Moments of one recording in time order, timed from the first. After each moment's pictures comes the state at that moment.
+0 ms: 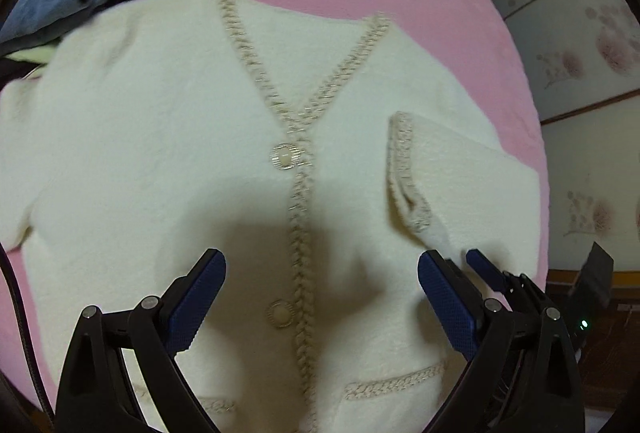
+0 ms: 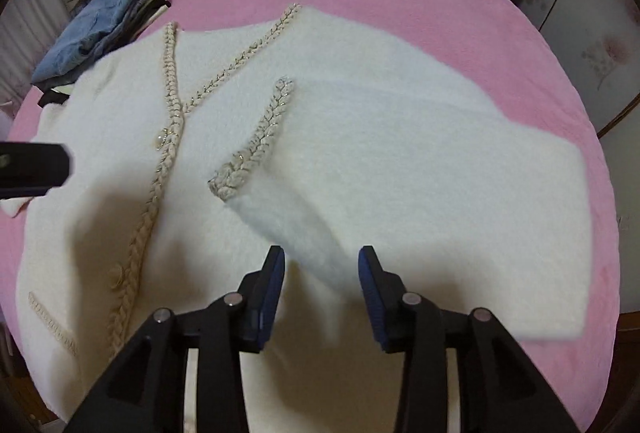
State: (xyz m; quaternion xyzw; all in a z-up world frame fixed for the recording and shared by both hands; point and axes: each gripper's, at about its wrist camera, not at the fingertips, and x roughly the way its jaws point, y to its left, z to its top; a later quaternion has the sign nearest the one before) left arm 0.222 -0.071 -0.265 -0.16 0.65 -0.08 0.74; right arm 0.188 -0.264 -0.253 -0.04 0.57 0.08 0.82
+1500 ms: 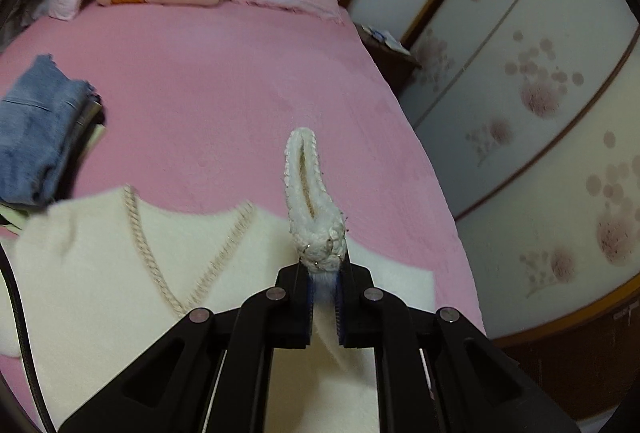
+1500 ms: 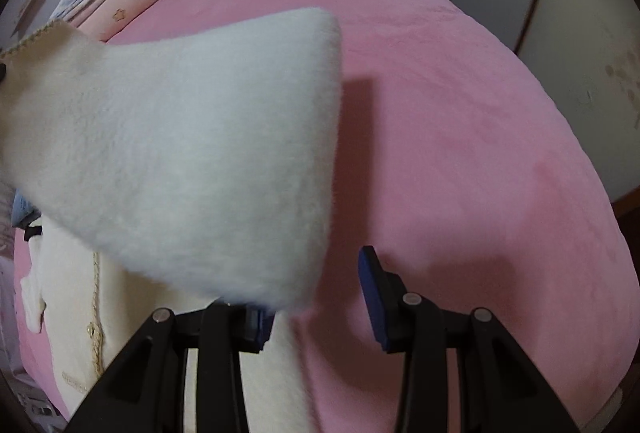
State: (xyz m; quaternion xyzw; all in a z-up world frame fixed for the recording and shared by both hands) left arm 0.268 -0.146 -0.109 -0.16 0.44 -0.12 0.87; right arm 0.185 -0.421 -0.256 0.12 0.55 -0.04 0.83
